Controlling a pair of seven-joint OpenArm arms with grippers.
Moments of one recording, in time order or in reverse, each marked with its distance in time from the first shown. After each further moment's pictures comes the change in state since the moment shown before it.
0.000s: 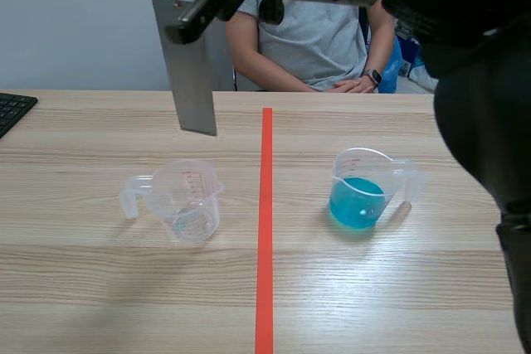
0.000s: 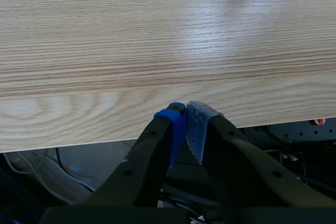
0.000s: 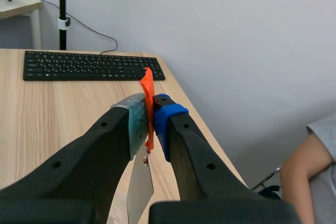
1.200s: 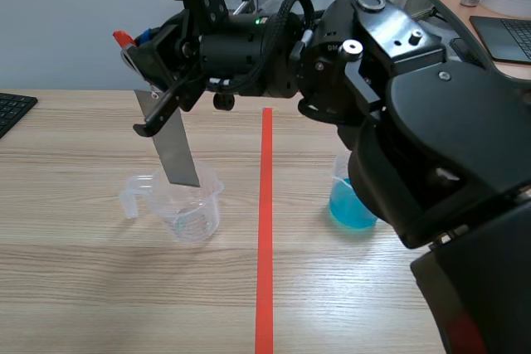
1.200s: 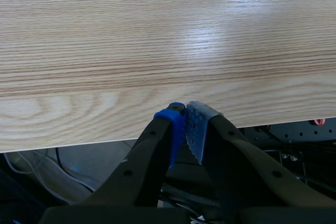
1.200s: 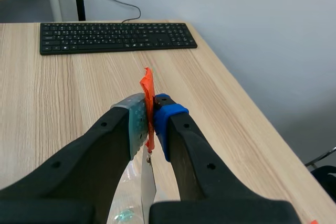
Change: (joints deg) left arm 0.0 0.0 0.0 0.0 0.0 0.0 0.0; right arm 0.0 -5.0 -5.1 -20.8 -12.2 -0.1 12.8
